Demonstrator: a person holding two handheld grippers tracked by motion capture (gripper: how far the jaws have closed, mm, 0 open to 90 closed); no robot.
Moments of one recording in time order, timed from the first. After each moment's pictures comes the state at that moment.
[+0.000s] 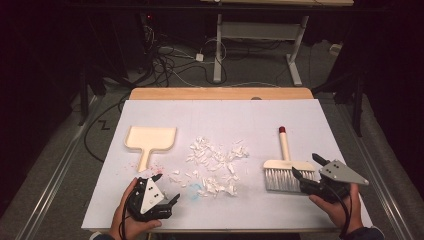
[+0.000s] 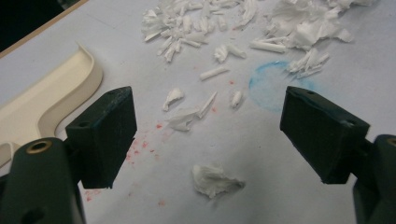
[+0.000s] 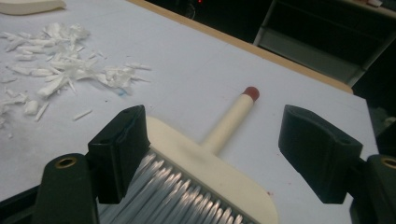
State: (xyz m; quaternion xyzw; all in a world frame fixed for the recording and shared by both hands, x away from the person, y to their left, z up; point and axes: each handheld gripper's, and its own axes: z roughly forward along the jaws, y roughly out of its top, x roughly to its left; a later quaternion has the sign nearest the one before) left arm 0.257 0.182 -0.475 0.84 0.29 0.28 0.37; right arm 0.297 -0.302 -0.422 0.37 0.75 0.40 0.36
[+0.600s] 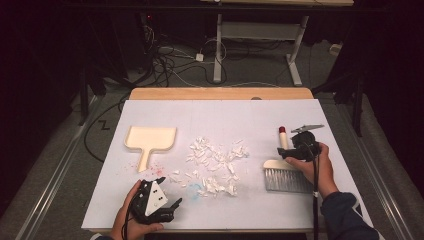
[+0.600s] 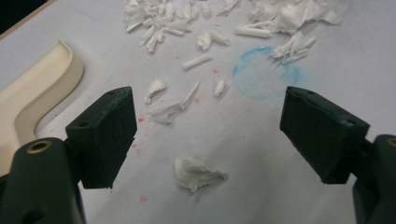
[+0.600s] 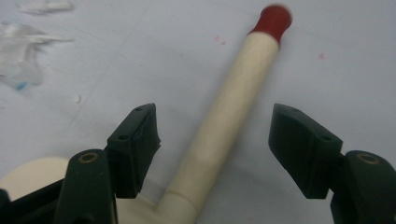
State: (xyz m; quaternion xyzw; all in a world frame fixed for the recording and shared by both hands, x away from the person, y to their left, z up) left arm 0.254 0.175 -0.480 0.85 0.28 0.27 0.35; right arm 0.427 -0.279 -0.445 0.51 0.80 0.25 0.19
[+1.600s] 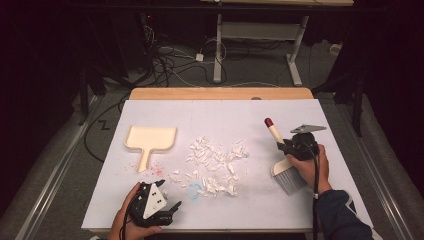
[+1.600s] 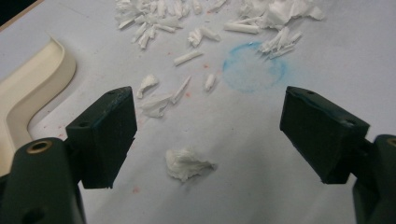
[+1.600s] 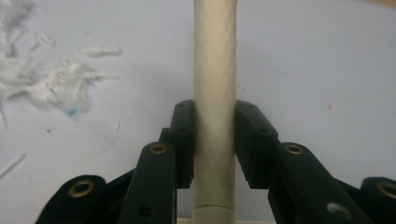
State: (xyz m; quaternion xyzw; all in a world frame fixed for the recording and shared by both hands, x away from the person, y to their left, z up) left arm 0.248 0.177 -0.480 0.86 0.27 0.26 0.35; right arm 0.420 -0.277 -0.440 0.46 0.80 0.33 0.21
